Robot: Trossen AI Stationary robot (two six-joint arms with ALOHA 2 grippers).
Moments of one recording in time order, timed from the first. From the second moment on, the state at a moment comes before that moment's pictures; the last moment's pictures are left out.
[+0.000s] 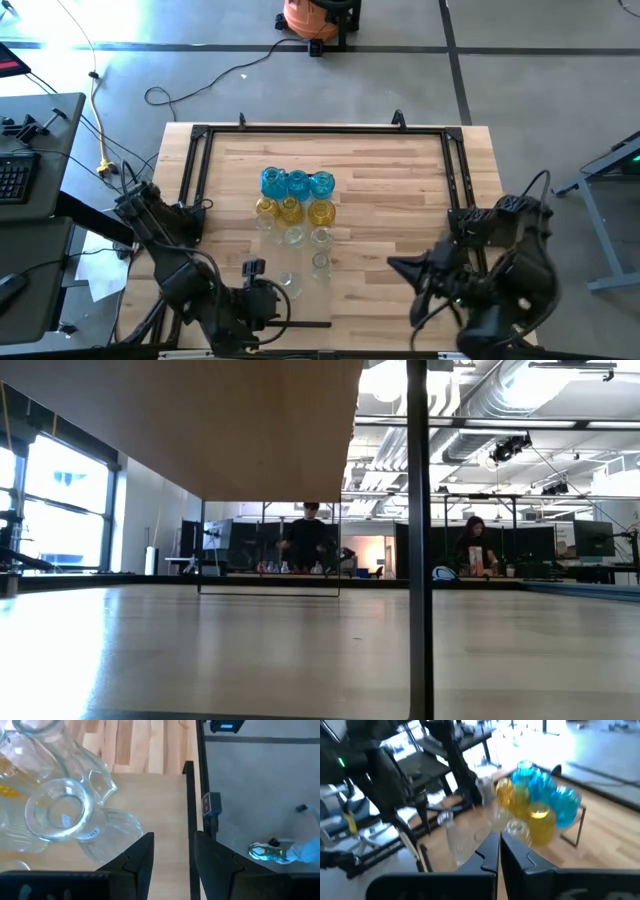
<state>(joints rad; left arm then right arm) -0.82 1.77 1.88 -1.14 -0.47 -0.70 0.93 1.85 2.36 -1.57 1.11 1.33</state>
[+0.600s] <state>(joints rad) -0.81 1.77 1.67 -1.01 -0.53 -0.85 0.94 1.80 2.36 -1.56 1.18 1.25</state>
